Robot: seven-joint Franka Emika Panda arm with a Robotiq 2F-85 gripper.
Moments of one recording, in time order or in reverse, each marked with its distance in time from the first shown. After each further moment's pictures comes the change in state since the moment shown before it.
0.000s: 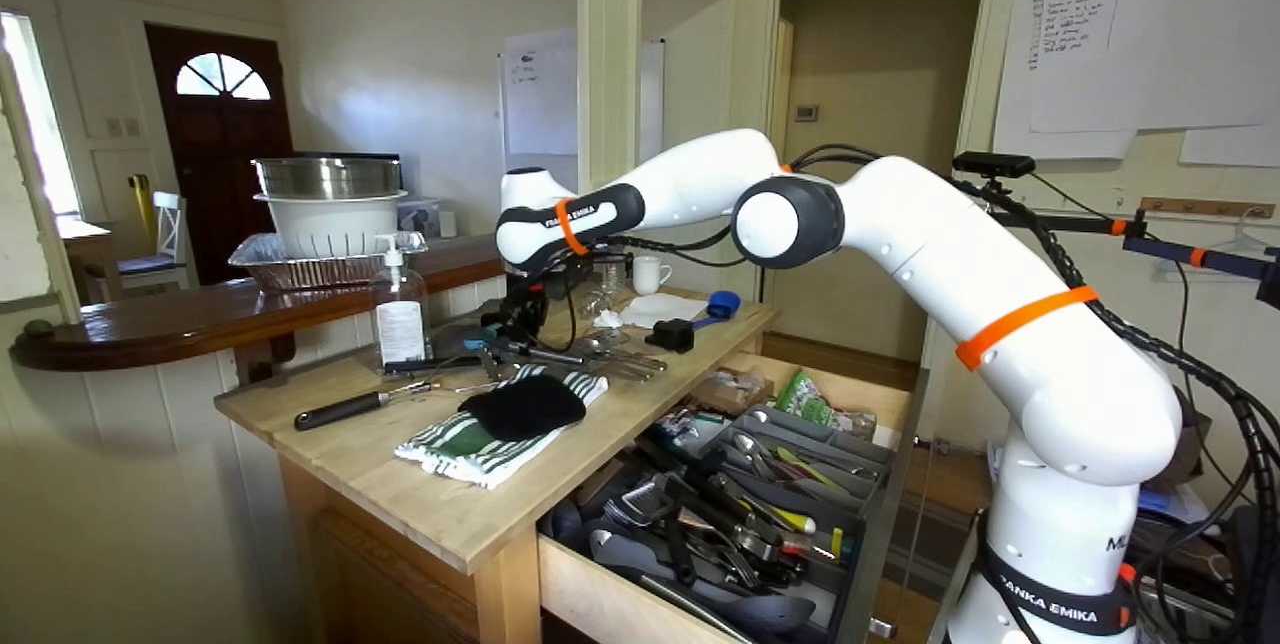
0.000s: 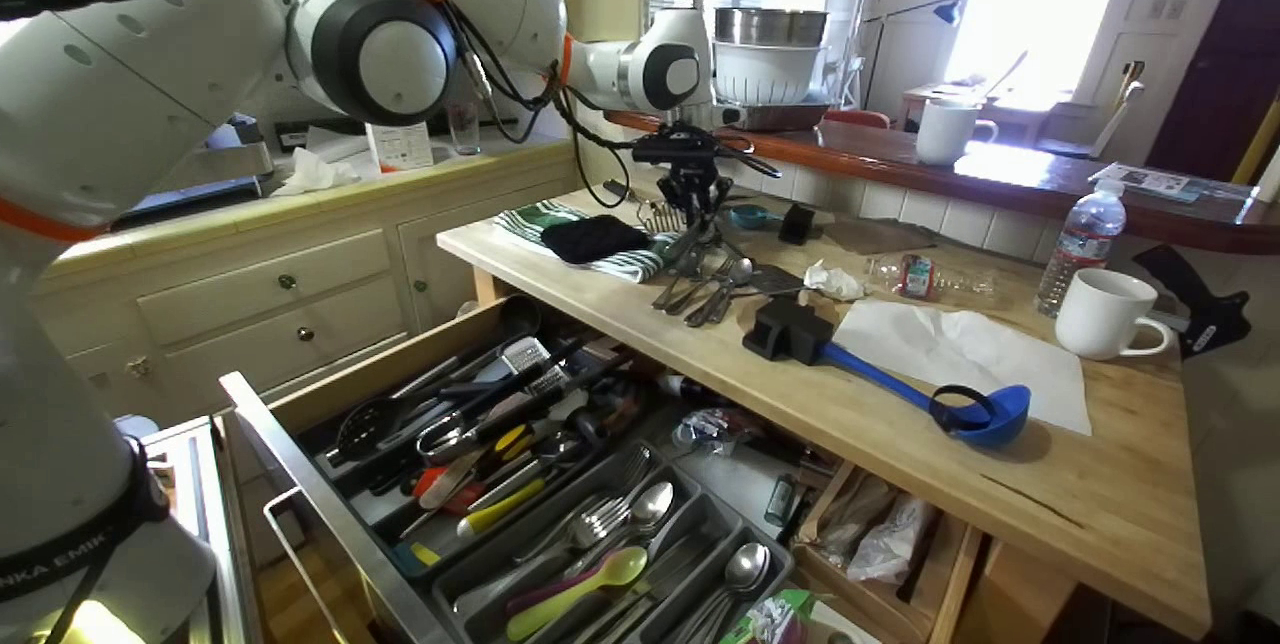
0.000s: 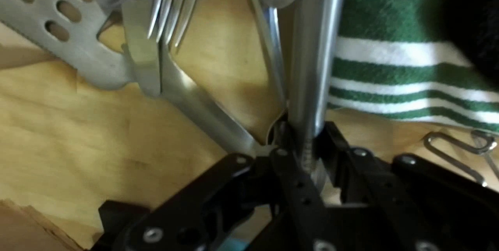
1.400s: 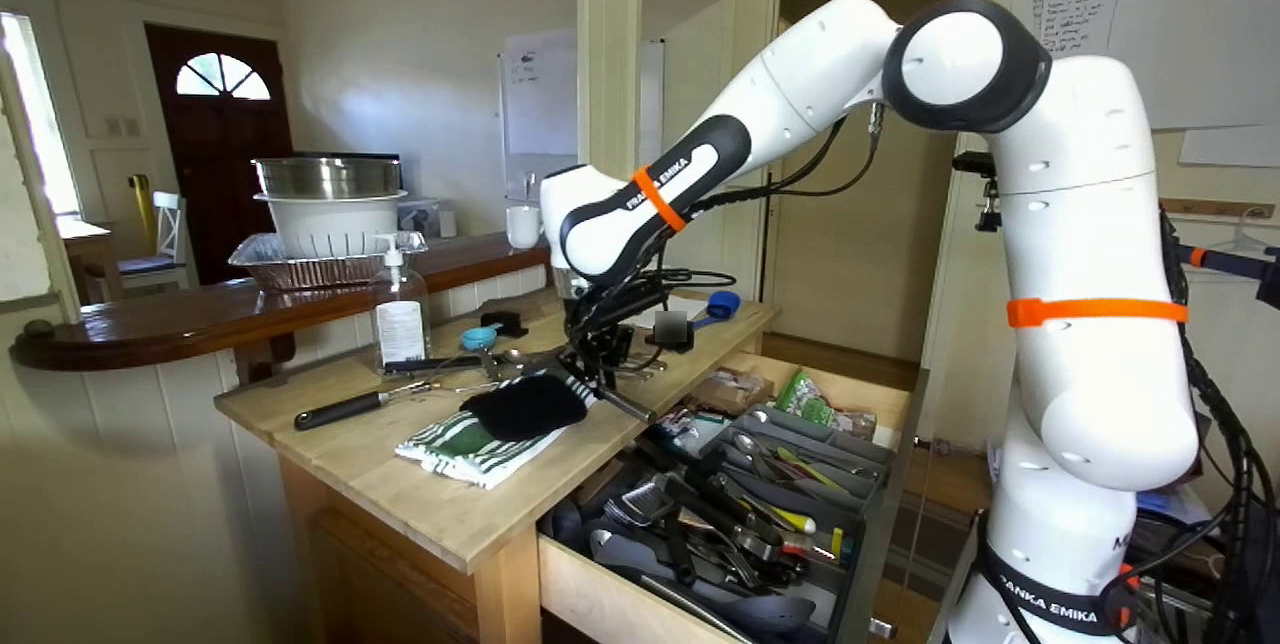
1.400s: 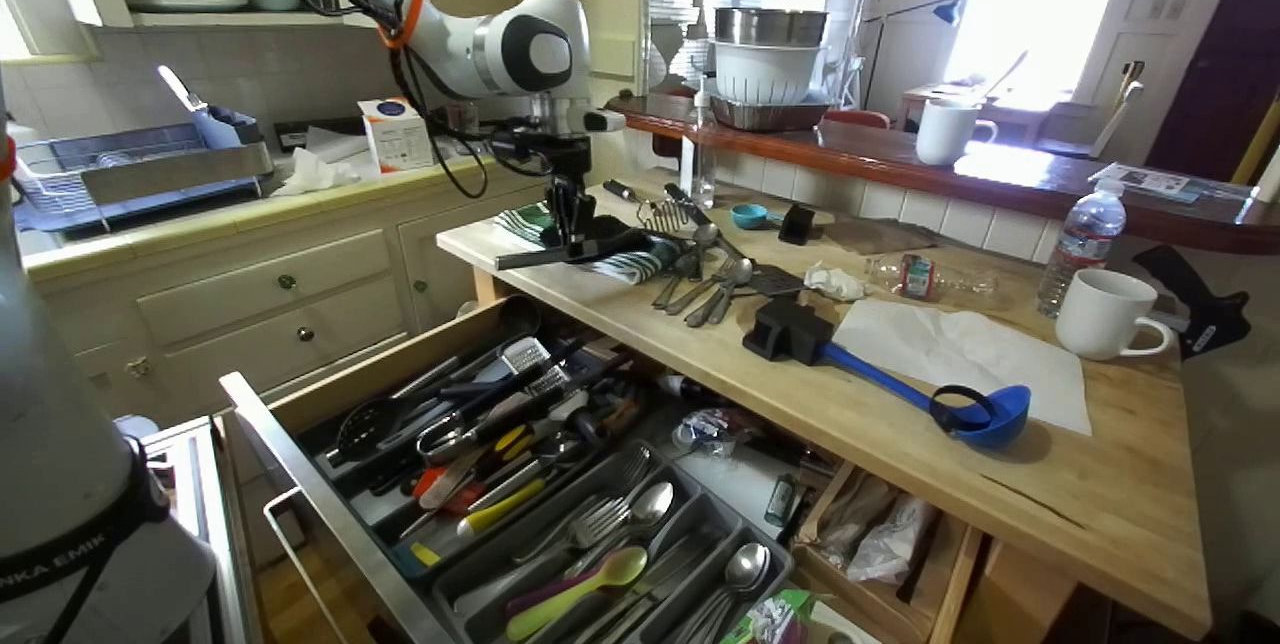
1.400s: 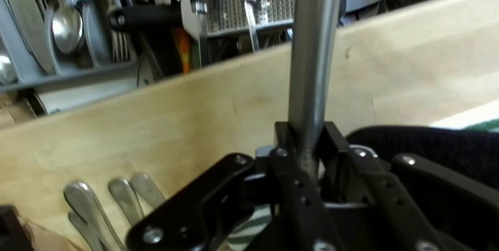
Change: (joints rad) arm 0.122 -0.662 -0.035 -1.000 -0.014 0.112 0.724
